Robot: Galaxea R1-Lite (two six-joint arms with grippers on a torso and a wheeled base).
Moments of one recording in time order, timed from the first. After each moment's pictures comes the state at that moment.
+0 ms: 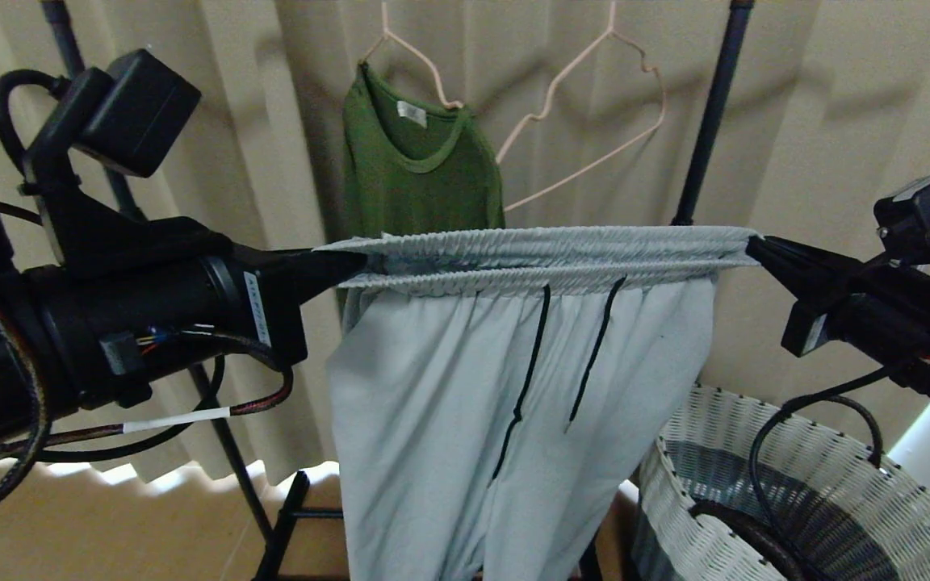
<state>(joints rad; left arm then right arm) -0.66 1.32 -0.90 -0.31 0.03 -0.06 0.25 1.44 -0.54 -0.98 0.03 -0.33</state>
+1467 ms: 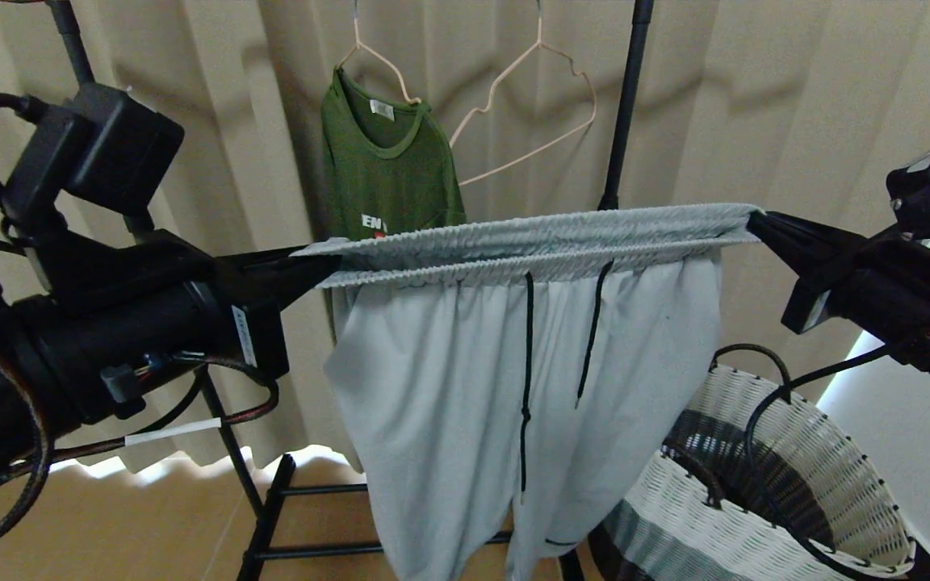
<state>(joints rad) -0.59 1.32 -0.77 -0.50 0.02 0.14 0.25 1.45 -0.60 -0.98 0.05 -0.32</state>
